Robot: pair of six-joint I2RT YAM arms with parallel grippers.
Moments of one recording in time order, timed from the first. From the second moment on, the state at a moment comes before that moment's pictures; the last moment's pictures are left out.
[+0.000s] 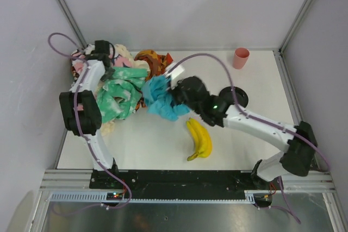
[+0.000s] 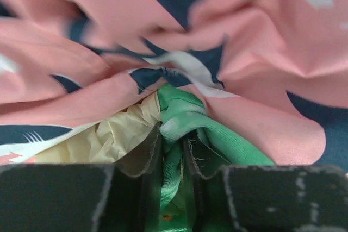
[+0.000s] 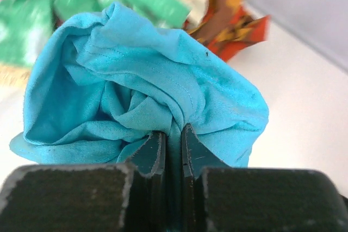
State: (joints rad) left arm 0.08 1.91 1.66 -0.74 -0.41 -0.63; right arm 1.03 1.51 1.29 -0.11 0.29 -0.02
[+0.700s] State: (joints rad) left arm -0.21 1.62 1.50 -0.73 -0.42 -0.60; right arm 0.21 0.87 1.04 -0.37 0.32 0.26
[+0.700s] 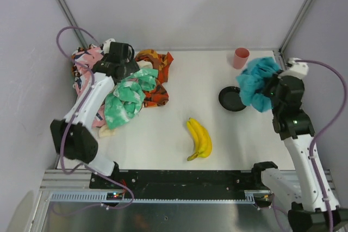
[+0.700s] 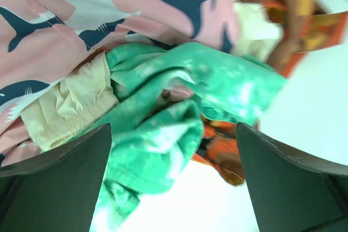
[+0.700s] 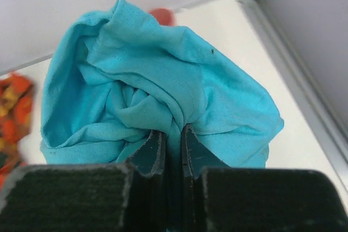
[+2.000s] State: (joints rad) left arm -0.36 1.08 1.12 -0.74 -0.47 -0.66; right arm -0.28 0.47 0.68 -0.34 -0.21 0.45
